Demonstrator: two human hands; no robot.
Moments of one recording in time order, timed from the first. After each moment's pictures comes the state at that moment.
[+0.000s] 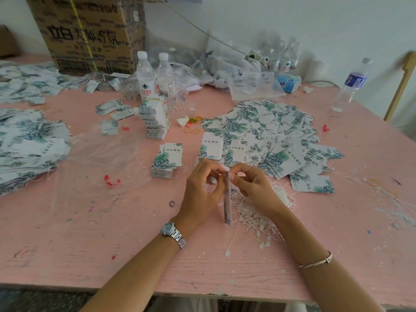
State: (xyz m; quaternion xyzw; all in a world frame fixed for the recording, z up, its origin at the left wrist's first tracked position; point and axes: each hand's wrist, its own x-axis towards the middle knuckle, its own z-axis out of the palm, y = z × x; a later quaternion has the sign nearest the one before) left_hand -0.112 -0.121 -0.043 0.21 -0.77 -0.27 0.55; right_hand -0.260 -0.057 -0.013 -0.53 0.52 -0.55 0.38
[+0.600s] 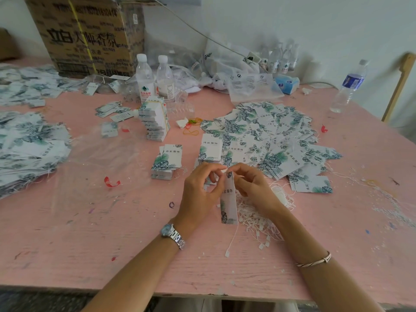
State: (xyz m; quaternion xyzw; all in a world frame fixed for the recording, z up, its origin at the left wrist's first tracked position) left_hand -0.109 -0.122 -0.042 0.22 -0.77 -0.23 0.55; right_hand -0.267 -0.062 -0.024 -0.54 0.52 -0.54 0.38
